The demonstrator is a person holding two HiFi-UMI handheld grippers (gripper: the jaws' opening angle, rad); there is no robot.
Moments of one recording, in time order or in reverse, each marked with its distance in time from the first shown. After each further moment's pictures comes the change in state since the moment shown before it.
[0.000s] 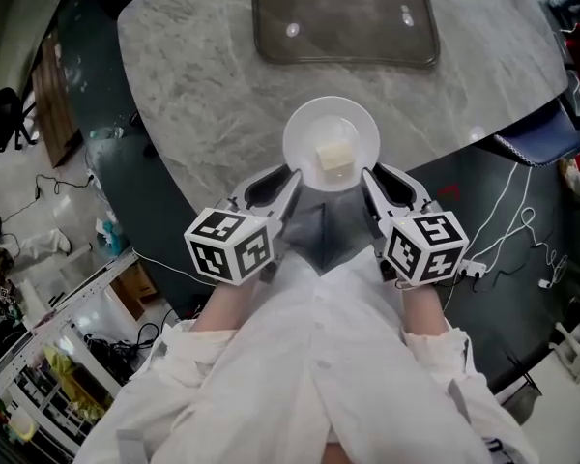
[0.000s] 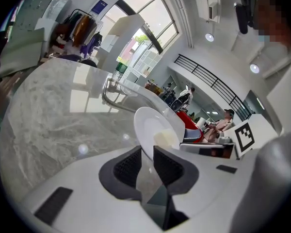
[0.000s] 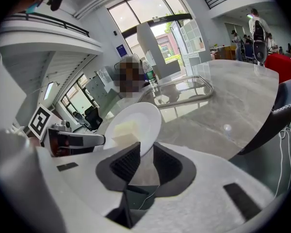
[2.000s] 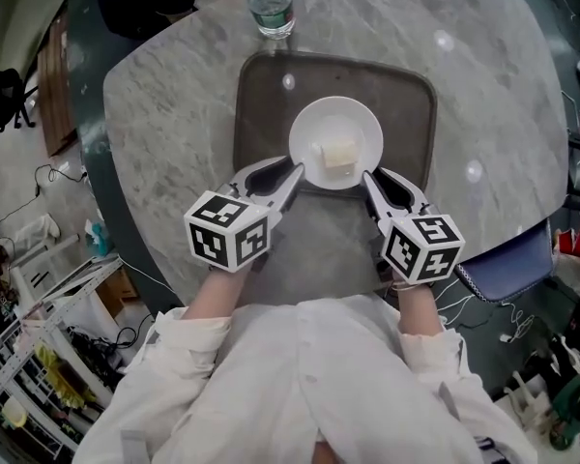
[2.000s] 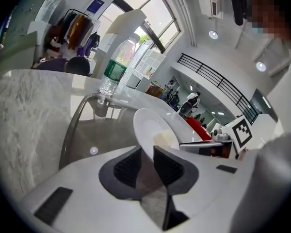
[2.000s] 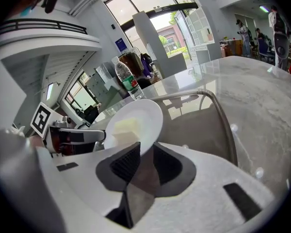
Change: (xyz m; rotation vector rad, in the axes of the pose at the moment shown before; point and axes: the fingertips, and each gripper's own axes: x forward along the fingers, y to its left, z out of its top) left arm 0.174 0.056 0.199 0.010 -0.007 0.041; right arm 0.141 -0.131 0.194 -0.026 0.085 0.073
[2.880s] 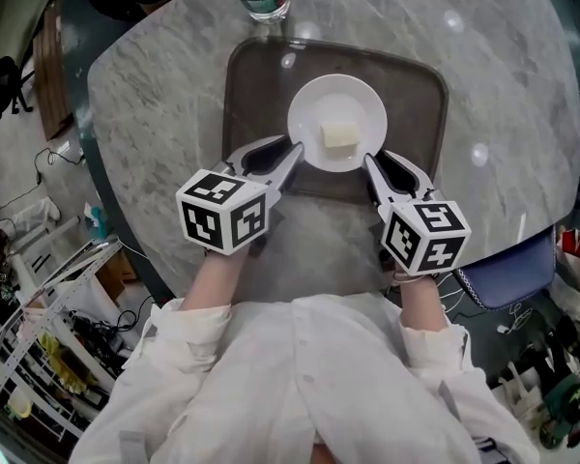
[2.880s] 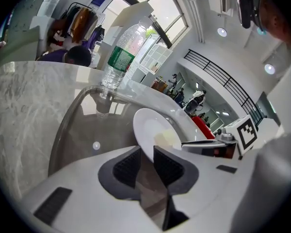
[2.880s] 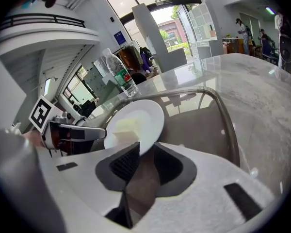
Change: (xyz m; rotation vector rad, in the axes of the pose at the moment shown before) left arm 0.038 0.022 0.008 -0.046 0.061 0.039; right arm 0.029 -0.026 0.010 -0.020 0.068 -0.020
